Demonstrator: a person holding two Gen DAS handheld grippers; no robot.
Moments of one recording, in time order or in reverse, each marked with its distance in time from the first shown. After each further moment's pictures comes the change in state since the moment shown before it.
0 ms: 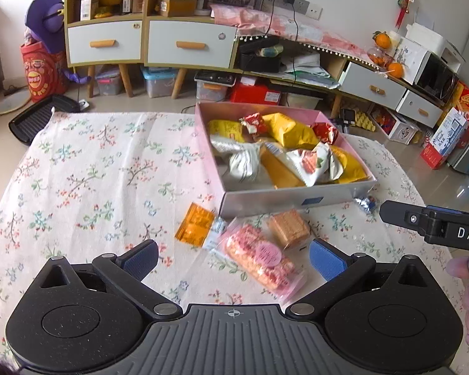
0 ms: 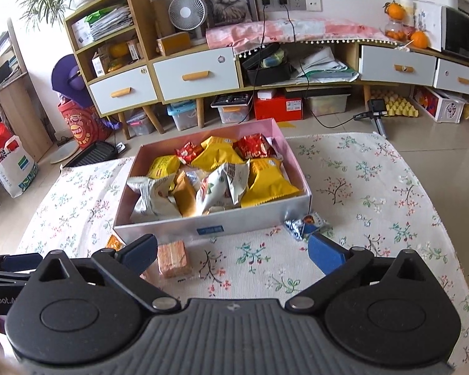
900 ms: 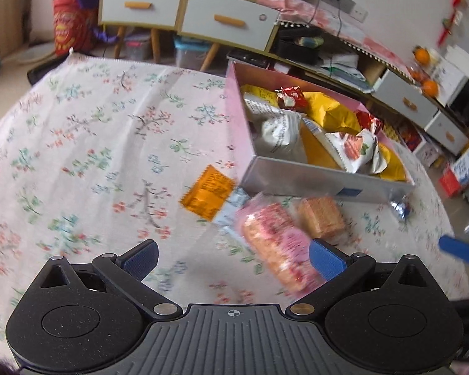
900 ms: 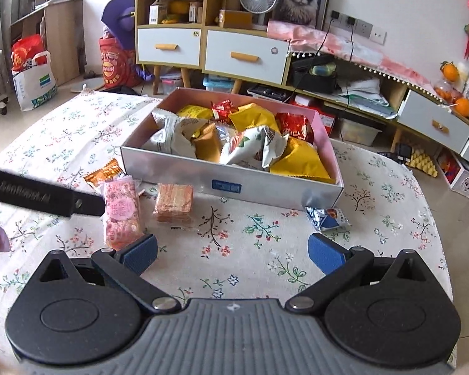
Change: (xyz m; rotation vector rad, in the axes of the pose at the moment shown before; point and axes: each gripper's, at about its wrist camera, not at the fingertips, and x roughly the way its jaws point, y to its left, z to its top) left arm 0.054 0.010 -0.021 -0.189 0.039 0.042; right arm 0.017 0.025 -0.039 -0.353 0.014 -0.016
